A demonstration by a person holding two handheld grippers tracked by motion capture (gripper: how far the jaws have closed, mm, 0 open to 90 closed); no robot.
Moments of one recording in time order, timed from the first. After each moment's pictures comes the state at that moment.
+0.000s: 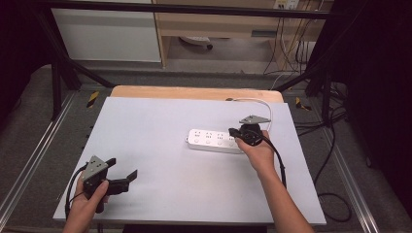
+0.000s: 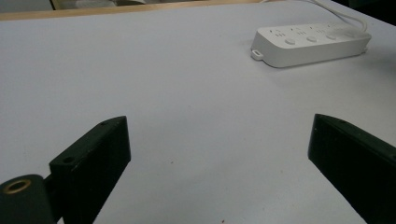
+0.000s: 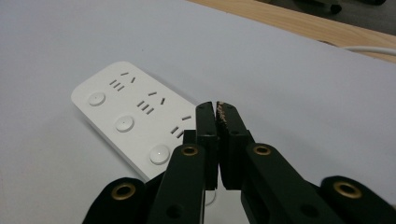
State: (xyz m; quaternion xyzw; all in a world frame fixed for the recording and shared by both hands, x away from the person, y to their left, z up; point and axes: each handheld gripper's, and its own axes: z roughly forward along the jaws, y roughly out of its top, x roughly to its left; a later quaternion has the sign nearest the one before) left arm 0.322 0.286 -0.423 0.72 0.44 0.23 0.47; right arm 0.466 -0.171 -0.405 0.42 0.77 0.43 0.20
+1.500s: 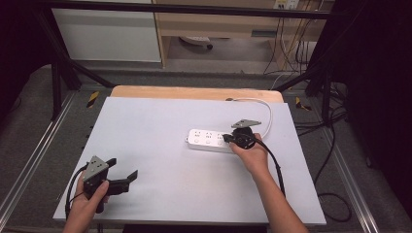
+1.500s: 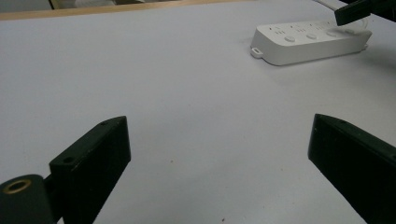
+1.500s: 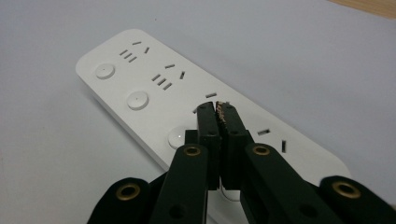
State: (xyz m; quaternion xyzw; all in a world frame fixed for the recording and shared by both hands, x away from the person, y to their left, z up) left arm 0.322 0.286 -0.424 0.73 0.44 0.23 0.47; right arm 0.468 -0.154 -0.423 0.41 0.80 0.41 0.17
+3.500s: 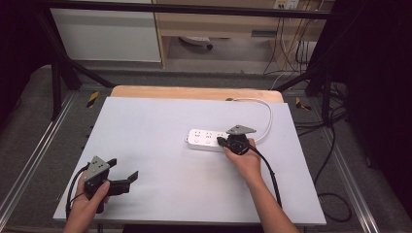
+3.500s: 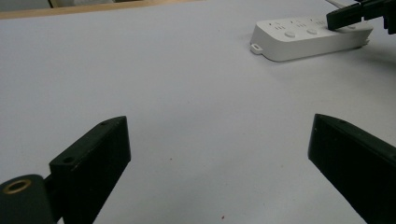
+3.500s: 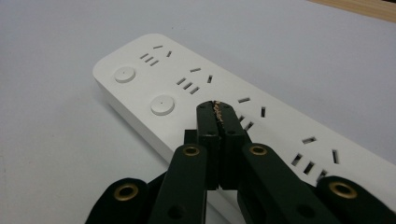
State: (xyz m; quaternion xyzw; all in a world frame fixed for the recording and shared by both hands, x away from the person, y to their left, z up) left arm 0.322 0.284 -0.425 0.73 0.44 0.23 0.46; right arm 0.458 -0.138 -0.442 0.40 0.78 0.44 0.19
